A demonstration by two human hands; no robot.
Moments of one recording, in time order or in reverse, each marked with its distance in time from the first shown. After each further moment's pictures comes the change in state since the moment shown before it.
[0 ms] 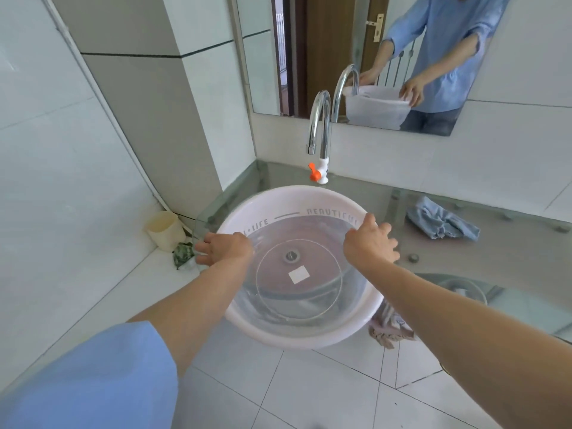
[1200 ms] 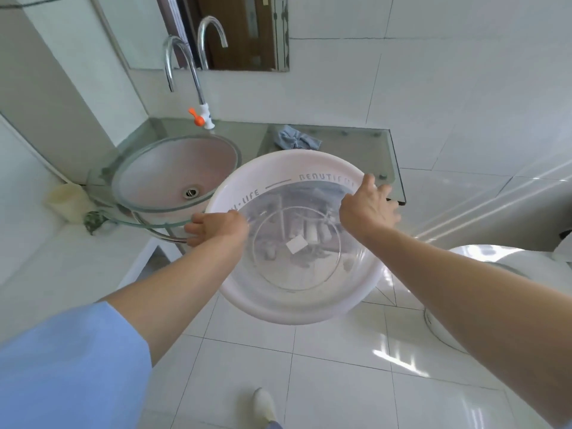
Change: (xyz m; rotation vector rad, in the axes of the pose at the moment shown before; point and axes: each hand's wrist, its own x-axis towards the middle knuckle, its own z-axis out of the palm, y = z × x) left_hand -0.318 -0.104 0.051 0.038 -0.115 0.135; right_hand -0.141 0.311 -0.153 -0.006 0.214 0.167
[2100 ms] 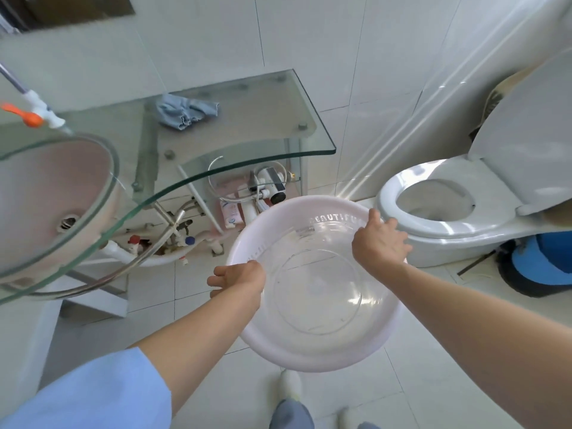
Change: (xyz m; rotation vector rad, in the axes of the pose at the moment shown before) left_hand -0.043 -0.068 0.190 0.309 -0.460 0.006; right_hand 0.037 0.175 0.097 -0.189 -0.051 0.459
